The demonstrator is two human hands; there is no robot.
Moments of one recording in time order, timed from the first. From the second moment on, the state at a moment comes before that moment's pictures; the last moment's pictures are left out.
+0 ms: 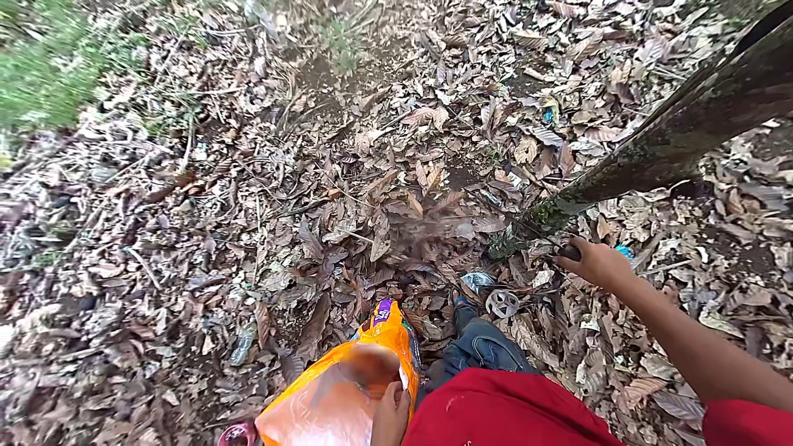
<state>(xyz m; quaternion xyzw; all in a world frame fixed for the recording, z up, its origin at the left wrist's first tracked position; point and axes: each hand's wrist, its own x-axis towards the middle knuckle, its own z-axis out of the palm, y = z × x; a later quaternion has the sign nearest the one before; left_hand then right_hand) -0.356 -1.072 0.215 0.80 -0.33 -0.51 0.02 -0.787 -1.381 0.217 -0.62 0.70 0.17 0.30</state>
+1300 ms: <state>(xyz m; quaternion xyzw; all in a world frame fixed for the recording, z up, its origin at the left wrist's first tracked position) -0.159 -0.919 0.138 0.93 -0.02 -0.36 -0.08 -0.446 -1.148 0.084 -0.24 0.41 0.31 0.82</state>
